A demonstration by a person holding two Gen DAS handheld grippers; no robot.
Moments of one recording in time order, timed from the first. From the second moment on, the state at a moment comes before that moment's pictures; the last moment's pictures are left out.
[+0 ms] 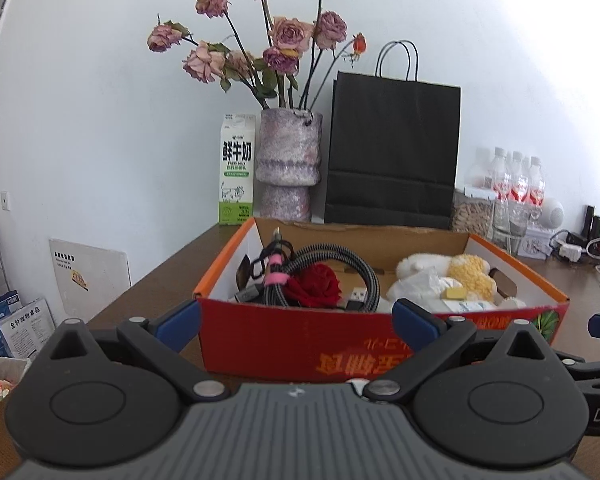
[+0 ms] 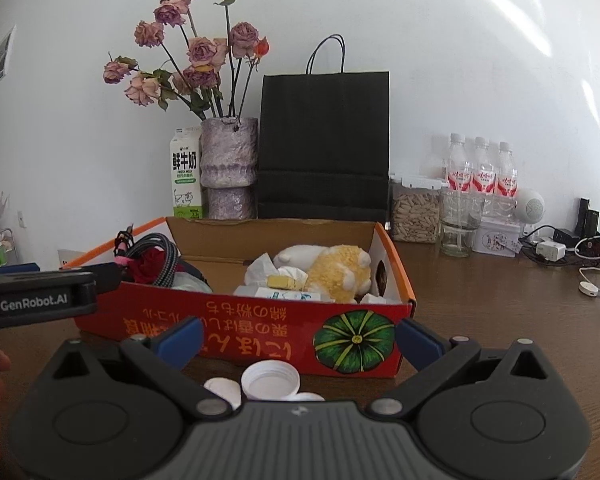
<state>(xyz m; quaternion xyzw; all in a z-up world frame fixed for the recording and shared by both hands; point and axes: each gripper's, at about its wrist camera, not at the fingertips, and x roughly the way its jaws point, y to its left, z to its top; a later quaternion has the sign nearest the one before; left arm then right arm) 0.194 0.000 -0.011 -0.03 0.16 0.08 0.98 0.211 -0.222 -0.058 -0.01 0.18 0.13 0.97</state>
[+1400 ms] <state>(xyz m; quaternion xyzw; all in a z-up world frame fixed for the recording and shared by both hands) 0.196 -0.011 -0.038 0.03 0.36 -0.01 0.93 0.218 -0.255 -0.085 -0.06 0.33 0.12 0.93</state>
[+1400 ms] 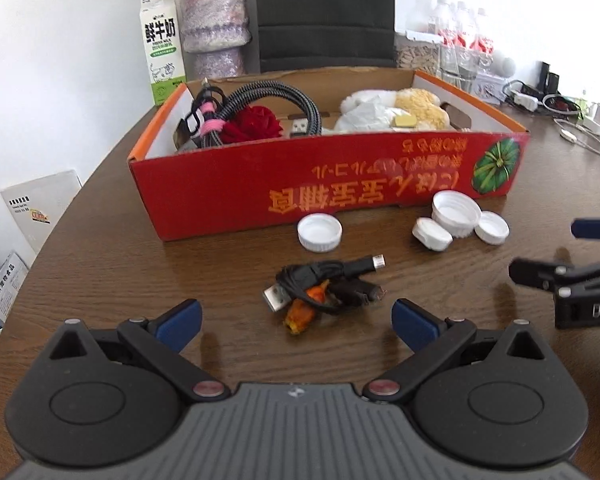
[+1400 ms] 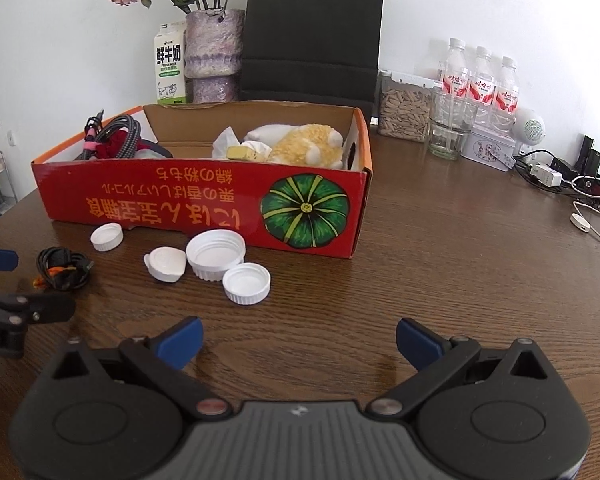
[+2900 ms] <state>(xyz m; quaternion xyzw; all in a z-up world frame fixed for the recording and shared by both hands) 0.144 0.019 -0.006 0.02 0.28 0.00 0.96 0.198 -0.223 -0.077 -0.01 0.30 0.17 0.94</state>
